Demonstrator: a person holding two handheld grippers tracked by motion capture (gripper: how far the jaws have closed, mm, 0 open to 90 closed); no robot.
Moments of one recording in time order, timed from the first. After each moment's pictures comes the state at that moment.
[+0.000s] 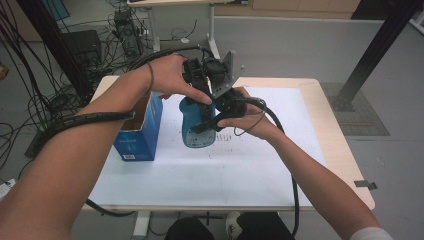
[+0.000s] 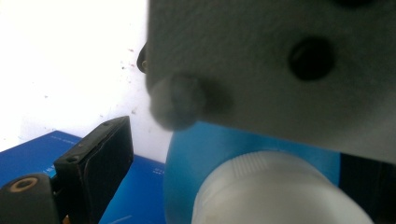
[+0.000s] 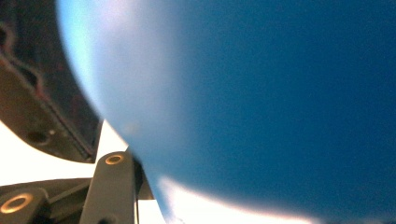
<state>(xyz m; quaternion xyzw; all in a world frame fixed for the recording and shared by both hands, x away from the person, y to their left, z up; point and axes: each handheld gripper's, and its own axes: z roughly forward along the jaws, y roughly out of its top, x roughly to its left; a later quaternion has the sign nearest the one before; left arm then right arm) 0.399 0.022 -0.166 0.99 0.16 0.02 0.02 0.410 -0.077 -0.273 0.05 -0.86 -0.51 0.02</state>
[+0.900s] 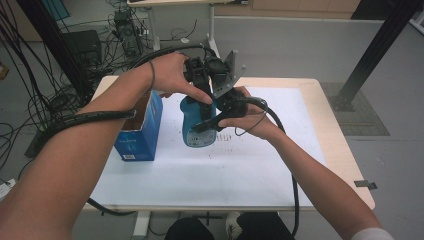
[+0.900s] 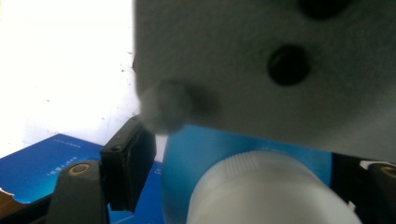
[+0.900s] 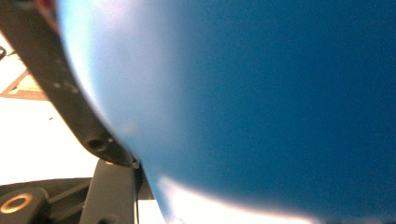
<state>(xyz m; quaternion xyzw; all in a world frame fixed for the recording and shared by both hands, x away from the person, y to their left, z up) 0.397 0.019 -0.163 0.99 0.15 0.02 0.01 0.409 -0.079 -0.271 0.06 -0.86 -0.51 0.02</state>
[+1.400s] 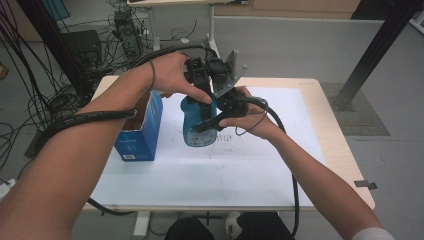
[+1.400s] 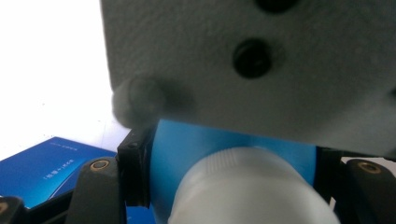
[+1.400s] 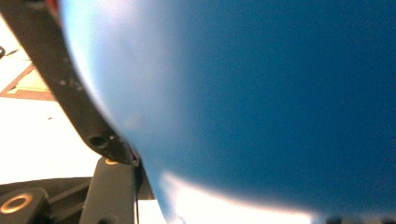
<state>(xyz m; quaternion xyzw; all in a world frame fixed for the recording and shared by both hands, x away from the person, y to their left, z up) 0.396 0.018 -0.161 0.99 0.14 0.01 0.01 0.410 -0.080 -0.271 0.06 -0.86 -0.51 0.02</state>
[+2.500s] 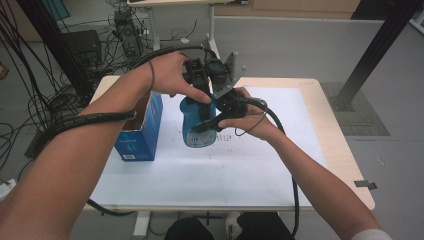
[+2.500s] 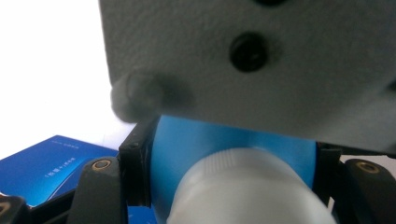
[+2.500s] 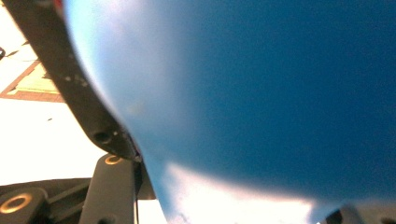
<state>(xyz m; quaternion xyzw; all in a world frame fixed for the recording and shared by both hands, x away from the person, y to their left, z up) 0.395 0.018 -0.162 0.99 0.14 0.01 0.00 0.409 -0.079 -0.273 0.06 -0.86 -0.51 0.02</state>
